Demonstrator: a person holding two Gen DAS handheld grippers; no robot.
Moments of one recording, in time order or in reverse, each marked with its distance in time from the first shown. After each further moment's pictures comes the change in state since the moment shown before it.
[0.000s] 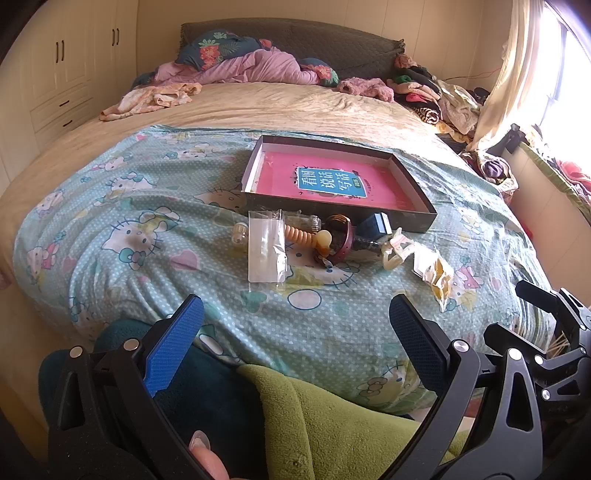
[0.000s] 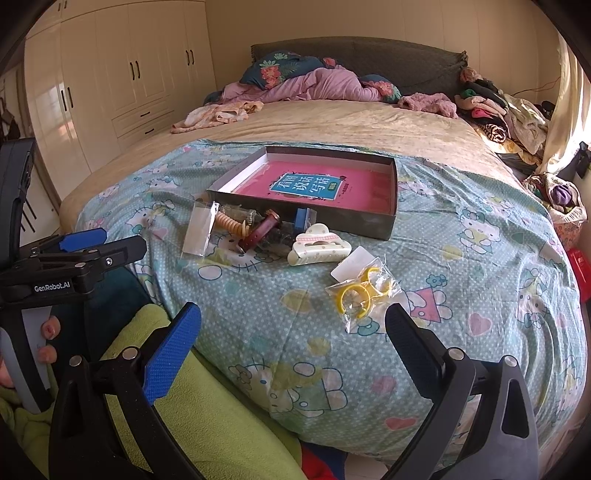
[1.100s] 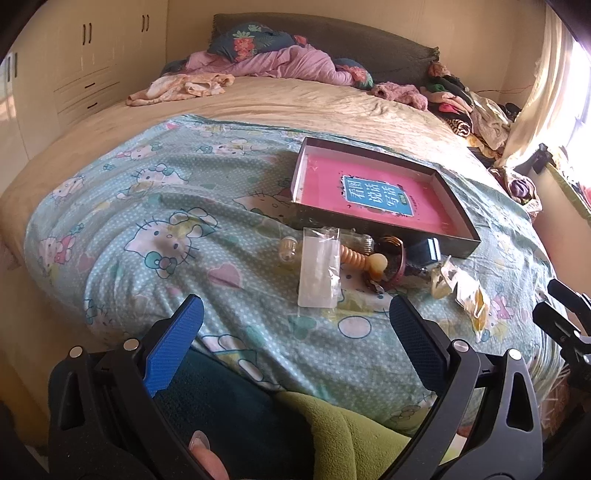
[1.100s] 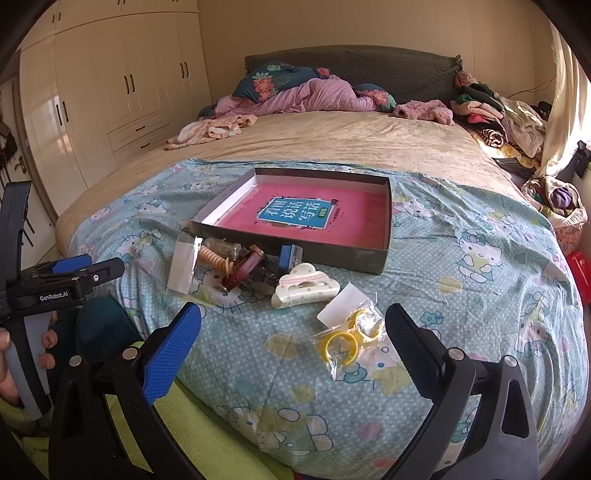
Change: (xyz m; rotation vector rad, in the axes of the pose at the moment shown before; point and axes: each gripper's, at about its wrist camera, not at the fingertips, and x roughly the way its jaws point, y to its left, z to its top) left arm 0.026 0.047 0.020 -0.090 0.012 0.083; right arm 0.020 -0.022 0.037 0.032 -0.040 0.001
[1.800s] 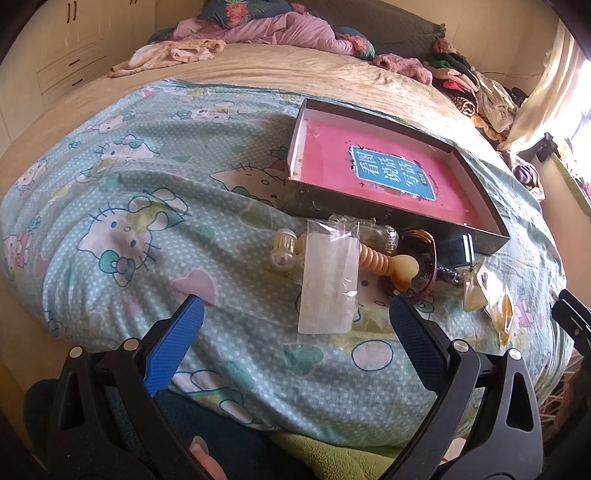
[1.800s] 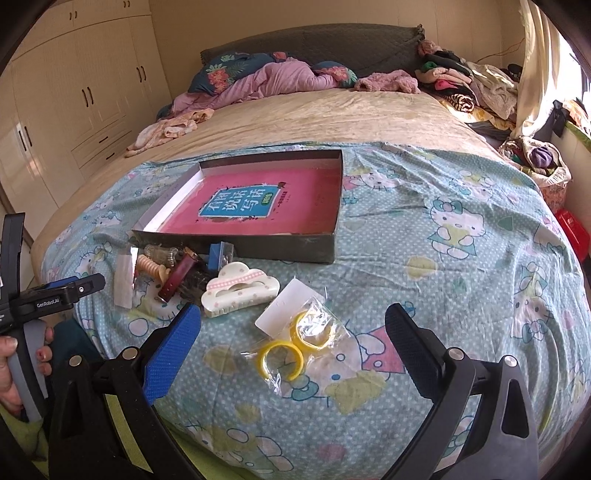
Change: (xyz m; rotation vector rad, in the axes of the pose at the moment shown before) left arm 0.075 0.004 0.012 -0.009 0.126 -0.048; right arm 0.042 -0.055 -0.003 0.135 0.073 -0.070
